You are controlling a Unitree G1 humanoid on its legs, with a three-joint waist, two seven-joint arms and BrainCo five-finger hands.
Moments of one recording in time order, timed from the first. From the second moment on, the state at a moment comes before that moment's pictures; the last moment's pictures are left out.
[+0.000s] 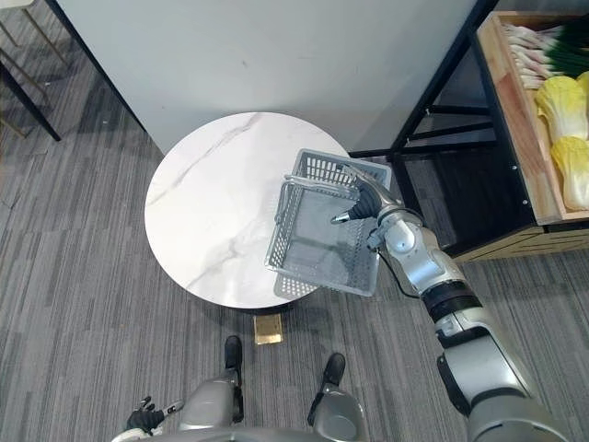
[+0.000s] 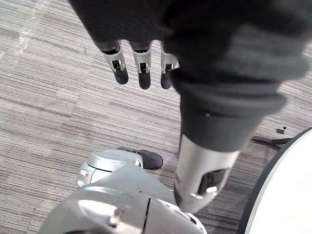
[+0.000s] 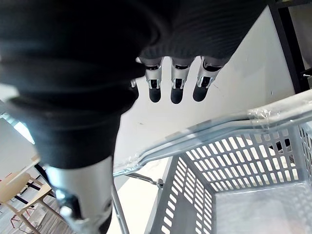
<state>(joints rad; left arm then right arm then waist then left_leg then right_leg) 0.17 0.16 0.03 0.98 -0.37 -0.08 0.17 -0.65 -0.61 0.34 0.61 -0.30 -0.22 0.01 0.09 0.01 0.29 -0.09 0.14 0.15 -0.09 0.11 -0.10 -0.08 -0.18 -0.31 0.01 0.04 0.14</state>
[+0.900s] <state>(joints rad) 0.17 0.16 0.03 0.93 -0.37 -0.09 0.15 -0.82 -0.67 0.36 0.81 -0.35 -0.23 -0.01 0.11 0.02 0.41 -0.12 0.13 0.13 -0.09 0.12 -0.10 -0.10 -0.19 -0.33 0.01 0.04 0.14</state>
